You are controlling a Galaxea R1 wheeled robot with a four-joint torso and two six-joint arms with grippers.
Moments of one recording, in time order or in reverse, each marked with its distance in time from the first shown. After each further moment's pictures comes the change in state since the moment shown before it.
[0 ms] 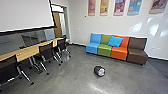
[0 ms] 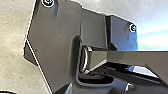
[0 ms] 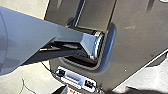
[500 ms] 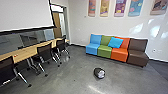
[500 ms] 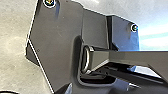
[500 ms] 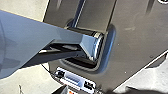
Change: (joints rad) left arm 0.000 -0.001 -0.005 0.000 0.001 0.000; right arm 0.006 0.008 -0.016 0.000 -0.002 0.001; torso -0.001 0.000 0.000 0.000
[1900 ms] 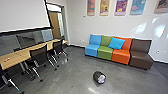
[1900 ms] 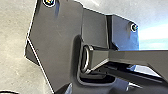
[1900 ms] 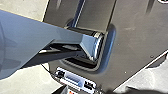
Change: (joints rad) left arm 0.000 0.001 0.000 0.000 -0.001 0.000; right arm 0.001 0.006 -0.009 0.000 0.000 0.001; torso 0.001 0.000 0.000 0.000
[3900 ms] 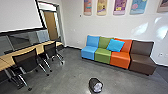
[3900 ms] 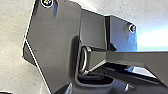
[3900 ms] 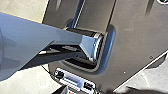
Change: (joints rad) left arm 0.000 0.005 0.000 0.000 -0.003 0.000; right arm 0.002 0.004 -0.002 -0.001 0.000 0.000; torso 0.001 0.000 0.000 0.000
